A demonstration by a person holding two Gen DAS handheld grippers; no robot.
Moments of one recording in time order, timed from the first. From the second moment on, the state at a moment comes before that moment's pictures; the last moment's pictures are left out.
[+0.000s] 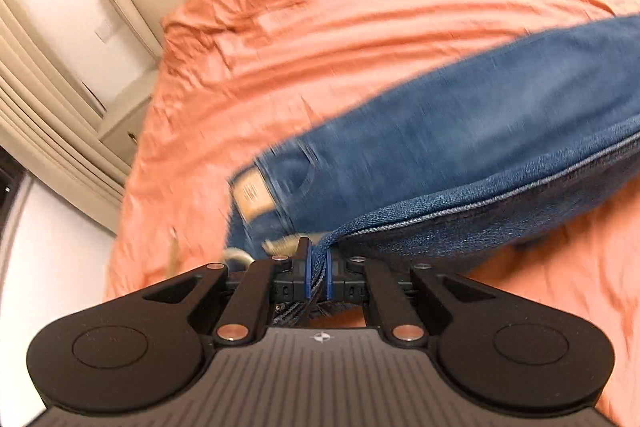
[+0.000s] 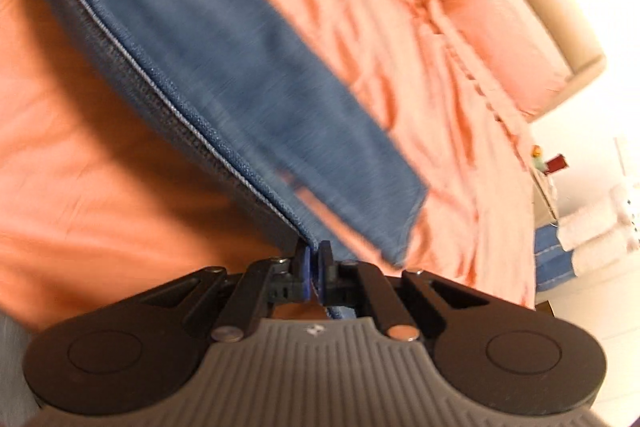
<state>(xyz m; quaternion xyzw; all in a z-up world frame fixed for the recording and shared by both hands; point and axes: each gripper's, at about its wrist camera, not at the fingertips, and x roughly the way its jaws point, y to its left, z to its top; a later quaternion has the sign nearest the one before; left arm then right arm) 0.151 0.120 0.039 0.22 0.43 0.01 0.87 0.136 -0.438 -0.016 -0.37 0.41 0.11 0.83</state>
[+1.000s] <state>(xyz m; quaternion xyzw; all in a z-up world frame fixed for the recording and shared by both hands) 0.393 0.116 -0.103 0.26 0.50 0.03 0.82 0.410 -0.405 -0.129 -0.35 0.48 0.06 0.80</state>
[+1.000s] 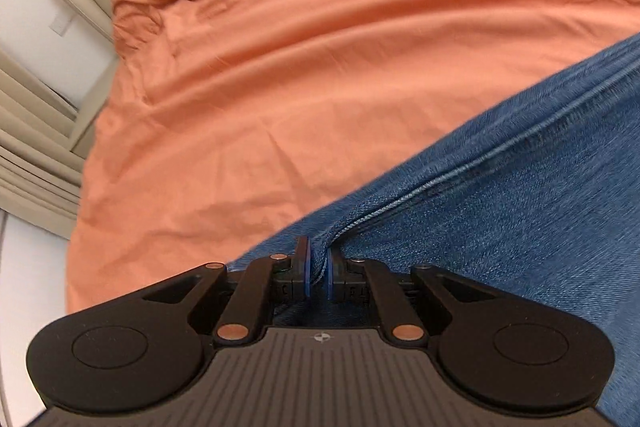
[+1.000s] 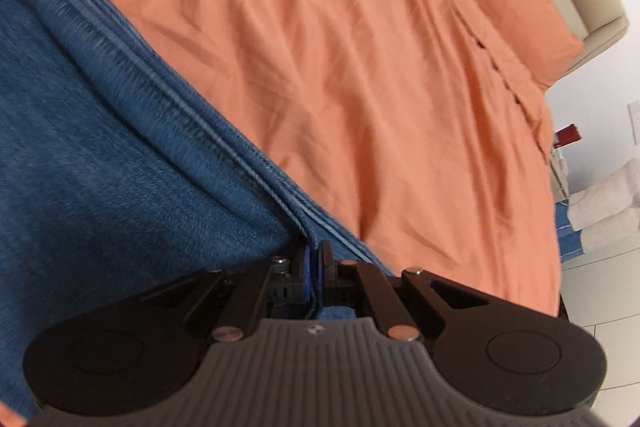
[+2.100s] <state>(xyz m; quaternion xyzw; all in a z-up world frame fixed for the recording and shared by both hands) 0.392 0.144 -0.055 0.17 0.48 0.03 0.86 0.430 -0.402 -0.131 -0.30 0.46 -0.02 0.84</state>
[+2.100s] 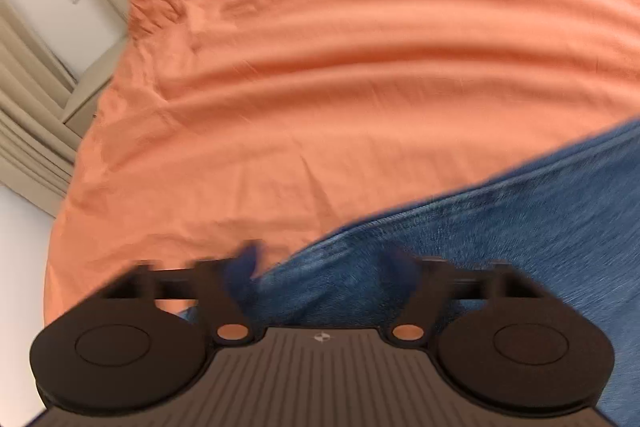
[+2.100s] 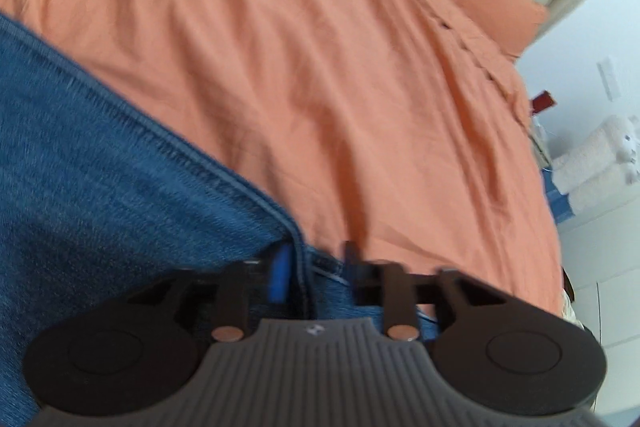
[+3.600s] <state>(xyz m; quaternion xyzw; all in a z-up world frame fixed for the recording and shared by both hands) 0.234 0.314 -0.035 -0.22 0.39 0.14 0.89 0.306 -0.260 -0.125 -0.10 0.49 0.11 0.86</state>
